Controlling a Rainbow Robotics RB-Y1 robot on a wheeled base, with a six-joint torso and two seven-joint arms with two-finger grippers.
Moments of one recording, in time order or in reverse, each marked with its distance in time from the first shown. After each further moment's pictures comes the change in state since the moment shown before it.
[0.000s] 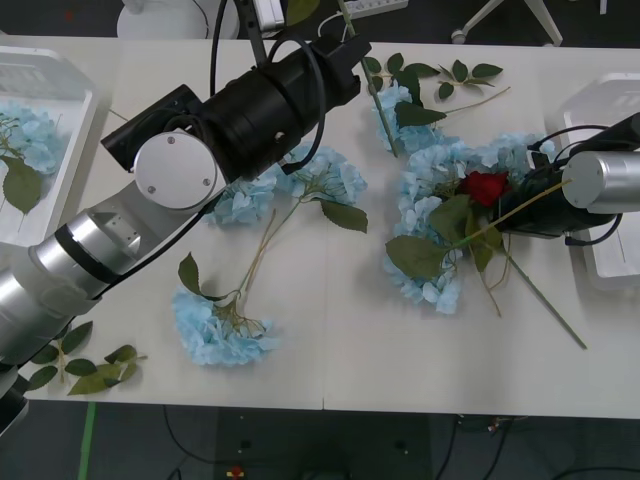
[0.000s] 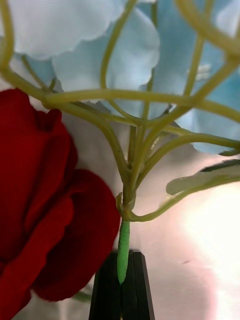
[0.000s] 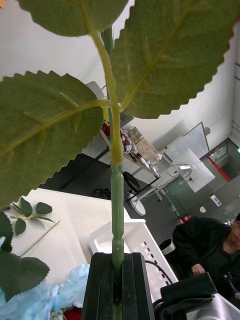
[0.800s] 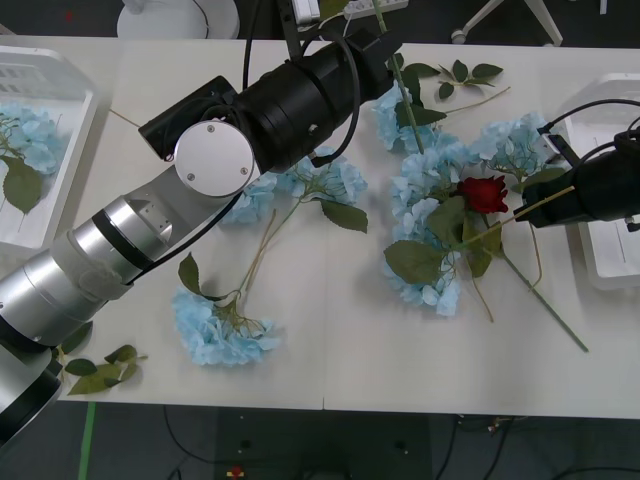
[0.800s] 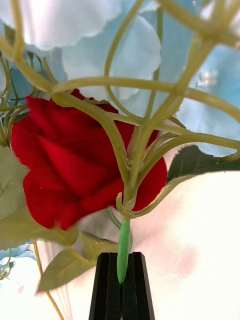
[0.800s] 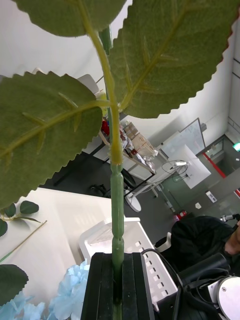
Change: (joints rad) right arm -0.006 -0.149 -0.039 0.000 -0.433 0.147 0.523; left arm -0.076 -0.072 -0.036 0.093 -0.008 -0.005 -0.001
